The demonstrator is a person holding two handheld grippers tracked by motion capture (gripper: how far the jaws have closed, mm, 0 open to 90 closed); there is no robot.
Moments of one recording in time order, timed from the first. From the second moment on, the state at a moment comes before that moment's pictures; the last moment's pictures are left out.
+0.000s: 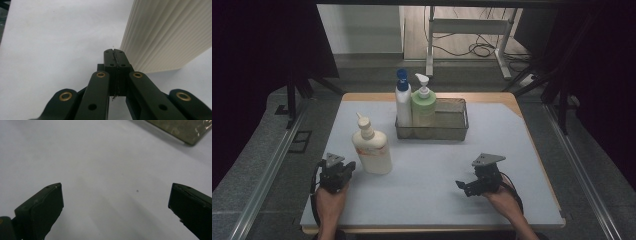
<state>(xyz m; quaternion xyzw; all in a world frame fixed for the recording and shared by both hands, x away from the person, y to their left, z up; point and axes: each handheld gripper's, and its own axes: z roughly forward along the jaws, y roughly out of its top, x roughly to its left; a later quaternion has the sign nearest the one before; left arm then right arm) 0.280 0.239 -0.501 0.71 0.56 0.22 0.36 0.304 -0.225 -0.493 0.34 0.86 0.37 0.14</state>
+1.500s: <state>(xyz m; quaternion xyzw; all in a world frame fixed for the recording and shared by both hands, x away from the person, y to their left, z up) 0.328 0.195 -0.503 0.72 0.54 0.19 0.38 0.289 -0.239 -0.523 0.35 0.86 0.35 0.14</state>
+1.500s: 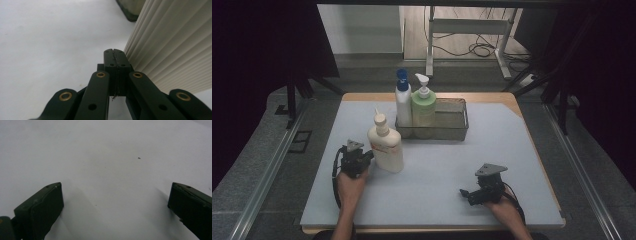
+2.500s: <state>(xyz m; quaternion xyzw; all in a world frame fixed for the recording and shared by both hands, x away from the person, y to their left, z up) 0.335 0.135 -0.503 0.77 0.48 0.17 0.39 0.288 -0.239 -0.523 0.35 0.86 0.35 0.14</state>
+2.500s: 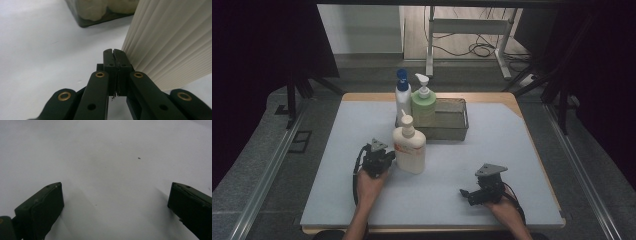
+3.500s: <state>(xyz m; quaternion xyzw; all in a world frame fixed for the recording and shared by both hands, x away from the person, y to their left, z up) 0.333 0.081 -0.504 0.79 0.44 0.14 0.40 0.289 -0.239 -0.523 0.35 0.86 0.35 0.14</state>
